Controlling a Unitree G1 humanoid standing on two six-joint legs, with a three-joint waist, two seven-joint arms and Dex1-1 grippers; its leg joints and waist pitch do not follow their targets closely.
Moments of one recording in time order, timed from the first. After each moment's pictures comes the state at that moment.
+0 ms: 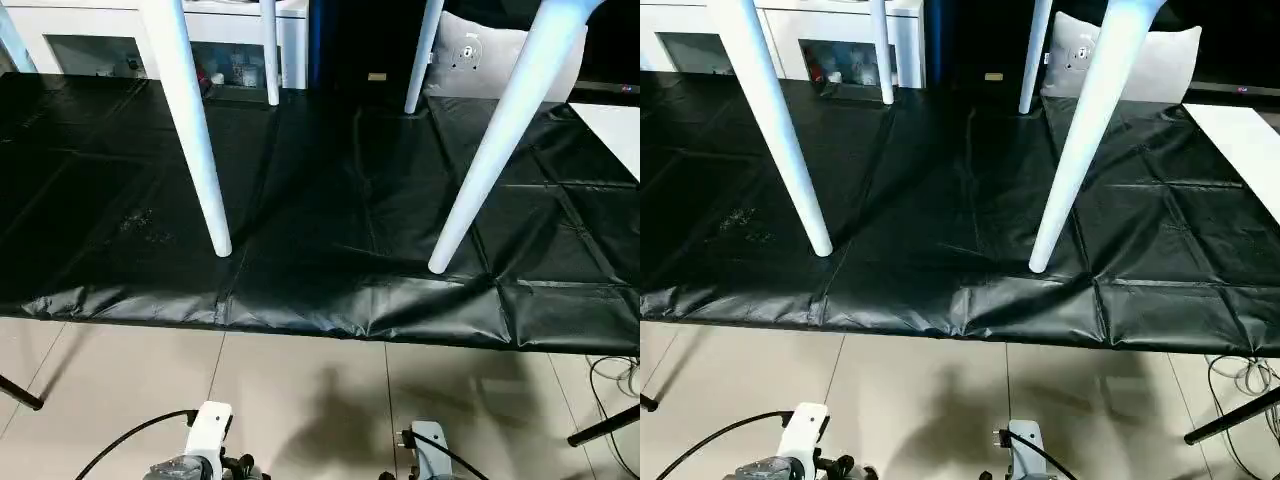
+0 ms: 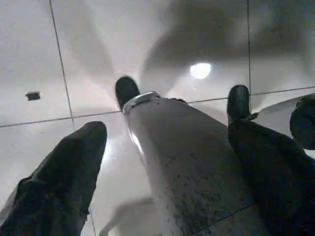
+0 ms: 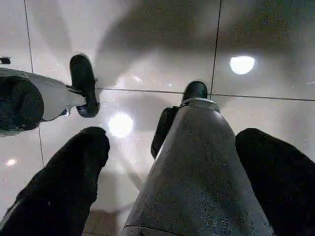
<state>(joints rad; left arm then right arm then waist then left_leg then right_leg) -0.21 0.15 -0.06 1.26 -0.02 0.11 -0.27 -0.21 -0.02 0.06 1.32 0.15 0.19 0.11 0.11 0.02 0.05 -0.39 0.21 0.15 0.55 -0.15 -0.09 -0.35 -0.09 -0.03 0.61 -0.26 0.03</state>
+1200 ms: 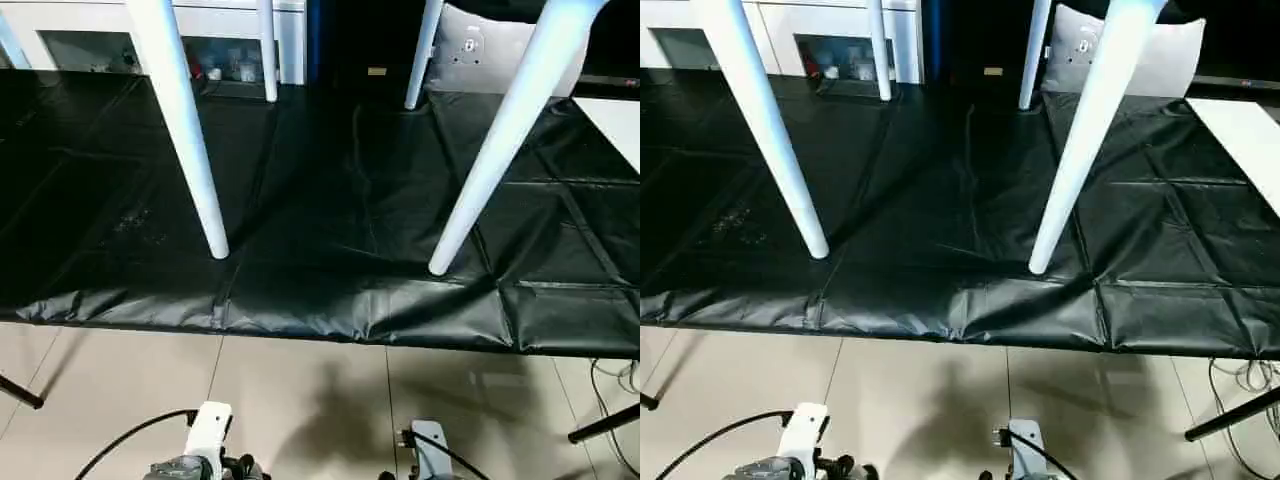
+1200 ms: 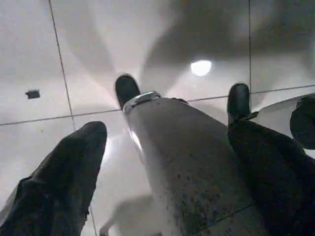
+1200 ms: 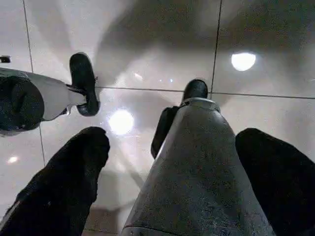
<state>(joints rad) -0.21 0.15 -0.06 1.26 -0.02 0.11 -0.27 -0.21 -0.02 0.06 1.32 0.15 0.19 0.11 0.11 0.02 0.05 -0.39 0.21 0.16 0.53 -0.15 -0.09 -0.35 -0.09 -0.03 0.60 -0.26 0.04</state>
